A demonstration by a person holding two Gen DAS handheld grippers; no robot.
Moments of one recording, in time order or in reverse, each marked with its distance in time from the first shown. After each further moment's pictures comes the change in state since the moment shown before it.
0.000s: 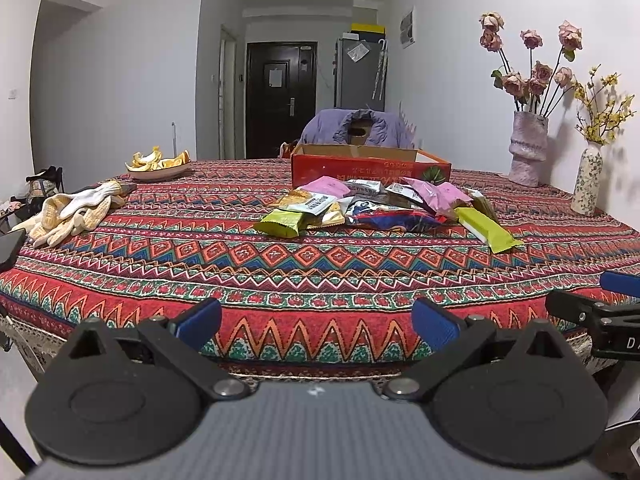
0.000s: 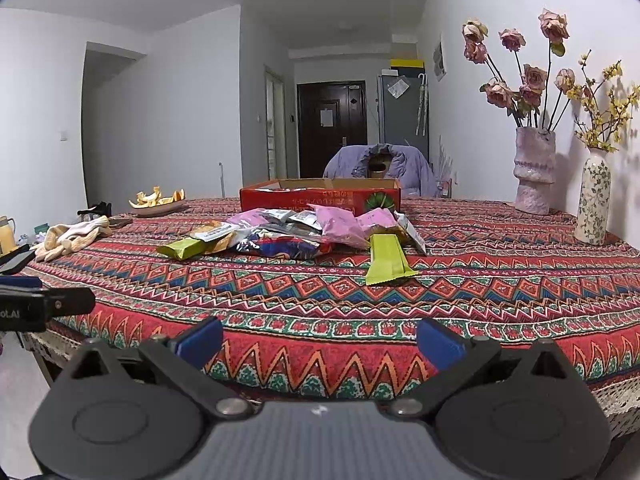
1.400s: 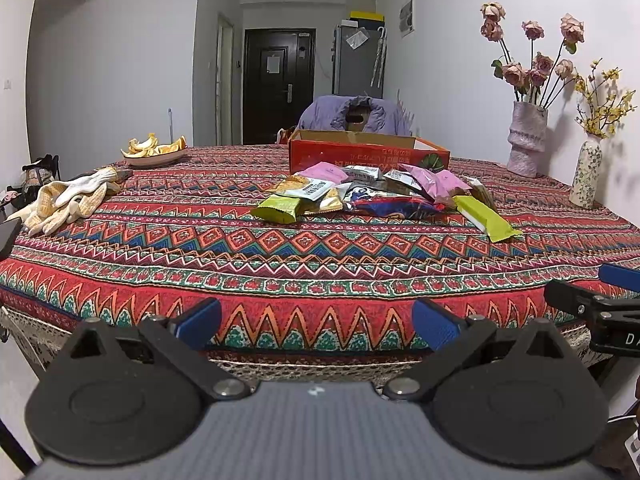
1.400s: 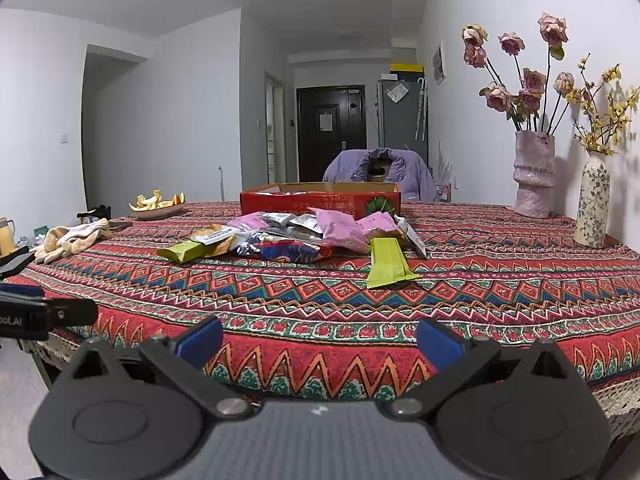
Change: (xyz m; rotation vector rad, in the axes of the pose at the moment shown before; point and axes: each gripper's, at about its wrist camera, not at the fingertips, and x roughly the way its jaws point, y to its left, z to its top) left arm 0.003 0.001 0.000 -0.006 0.044 -0.009; right arm 0.000 0.001 -0.003 -0.002 -0.012 0.003
